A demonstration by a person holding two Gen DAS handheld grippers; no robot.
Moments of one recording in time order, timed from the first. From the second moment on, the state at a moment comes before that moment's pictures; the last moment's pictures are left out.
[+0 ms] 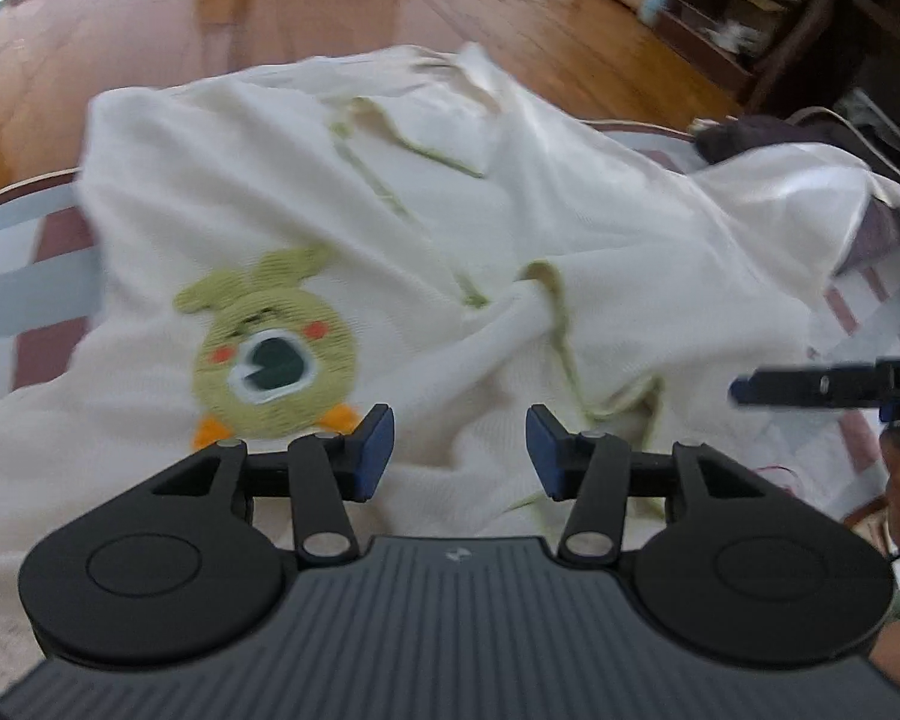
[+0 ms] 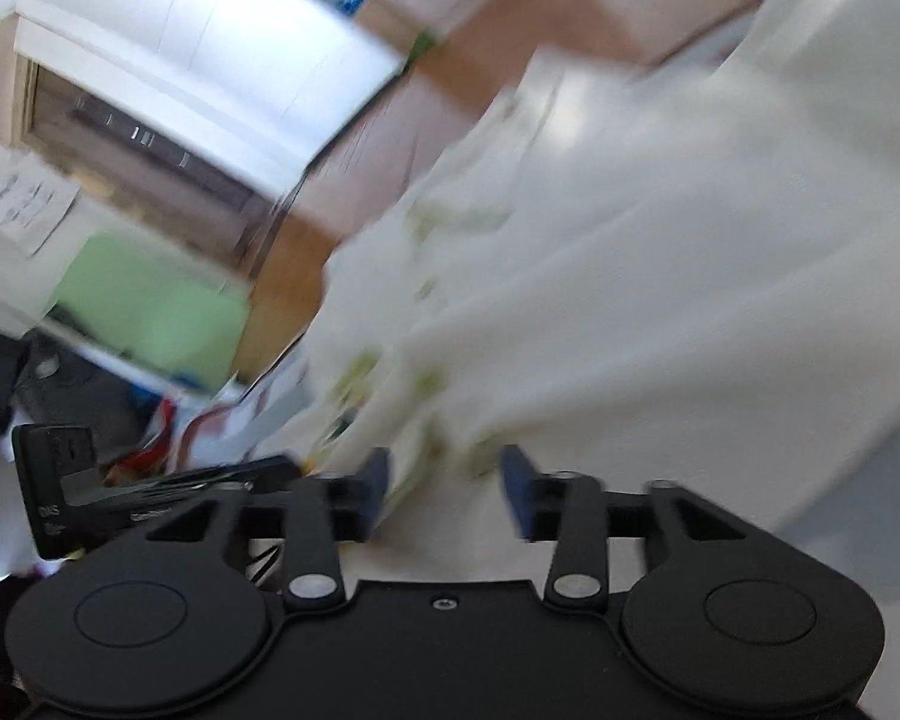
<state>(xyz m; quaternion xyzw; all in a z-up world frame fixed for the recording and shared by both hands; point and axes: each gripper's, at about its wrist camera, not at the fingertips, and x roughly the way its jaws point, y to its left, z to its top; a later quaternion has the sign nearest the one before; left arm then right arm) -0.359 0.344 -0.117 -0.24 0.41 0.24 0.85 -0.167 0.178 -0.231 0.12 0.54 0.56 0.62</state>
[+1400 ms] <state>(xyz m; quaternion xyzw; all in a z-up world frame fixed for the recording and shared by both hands) -0.327 0.504 -0.079 -0.32 0.31 0.34 0.83 -0.172 0.310 -0.128 -0.14 0.57 0.55 0.59</state>
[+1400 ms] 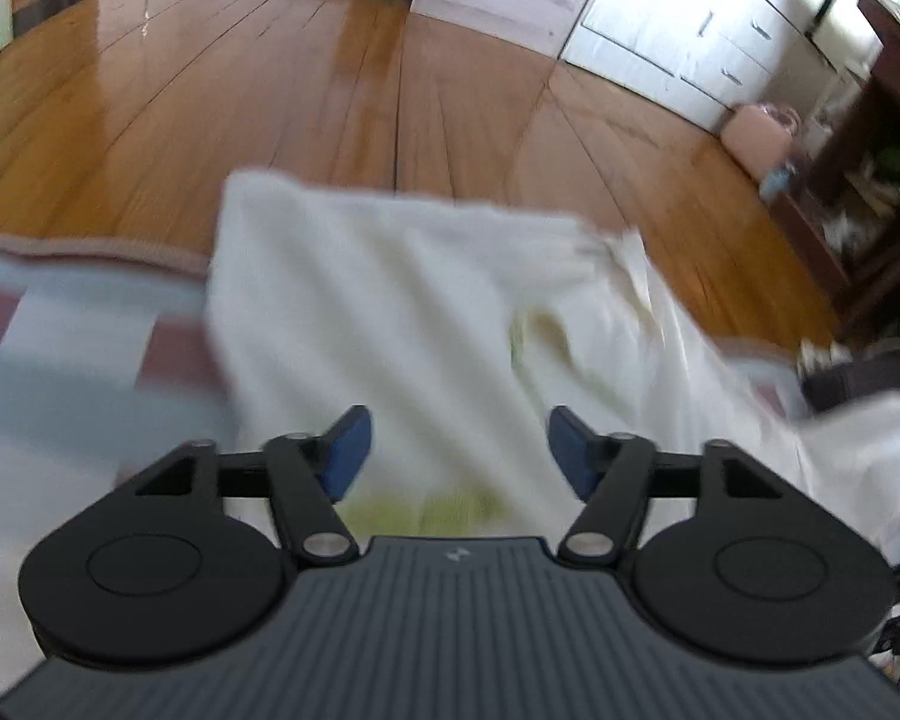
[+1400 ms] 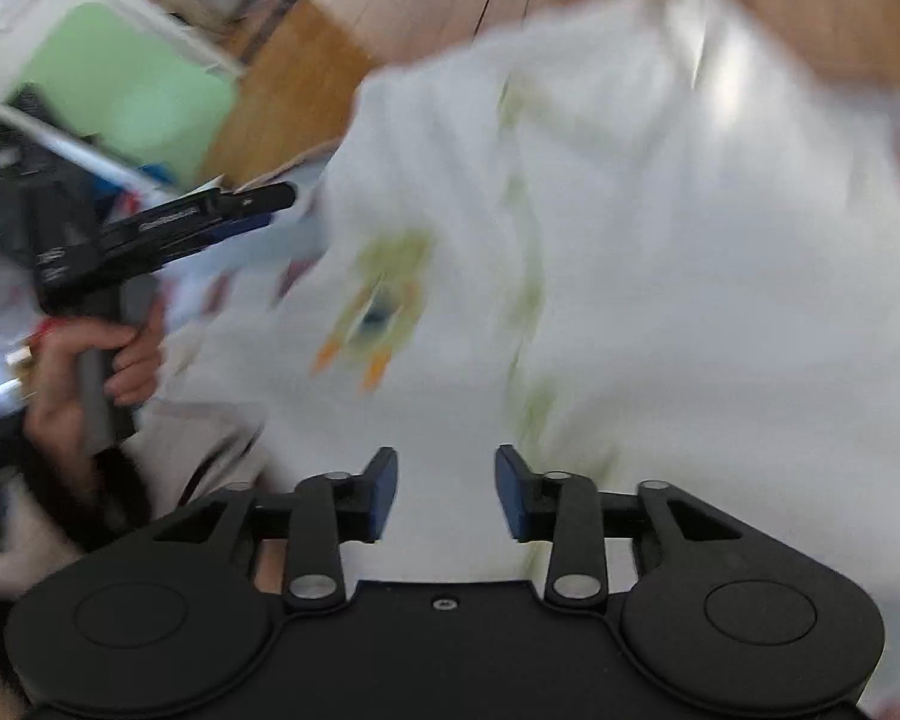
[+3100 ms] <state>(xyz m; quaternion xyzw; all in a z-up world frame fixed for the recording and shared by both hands) -0.318 0.600 -0.177 -0.32 0.25 0.44 0.80 0.107 0.563 -0.218 -0.29 0.41 0.32 0.80</state>
